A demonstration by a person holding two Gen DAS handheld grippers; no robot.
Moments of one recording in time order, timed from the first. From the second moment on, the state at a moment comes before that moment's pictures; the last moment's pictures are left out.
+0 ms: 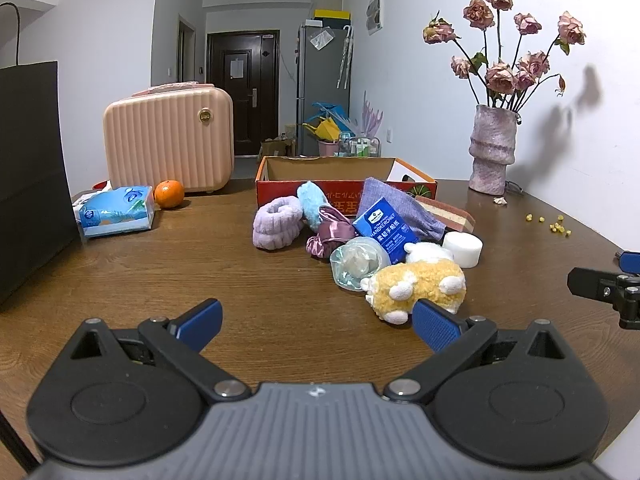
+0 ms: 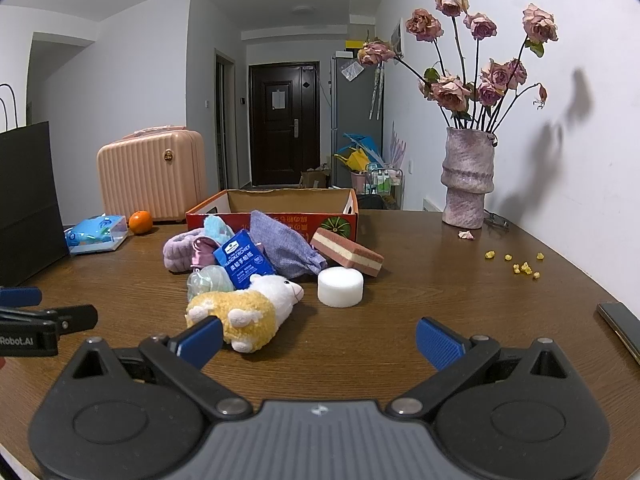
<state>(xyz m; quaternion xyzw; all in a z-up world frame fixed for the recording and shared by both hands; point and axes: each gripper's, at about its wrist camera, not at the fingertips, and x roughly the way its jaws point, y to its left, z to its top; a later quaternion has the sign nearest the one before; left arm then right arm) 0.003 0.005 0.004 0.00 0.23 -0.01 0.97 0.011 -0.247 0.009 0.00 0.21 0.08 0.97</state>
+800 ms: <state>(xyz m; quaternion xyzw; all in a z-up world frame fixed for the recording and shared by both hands) 0.010 0.007 0.012 0.00 0.22 0.00 0.98 0.023 -0.246 0.012 -0.01 0.21 0.09 0.97</state>
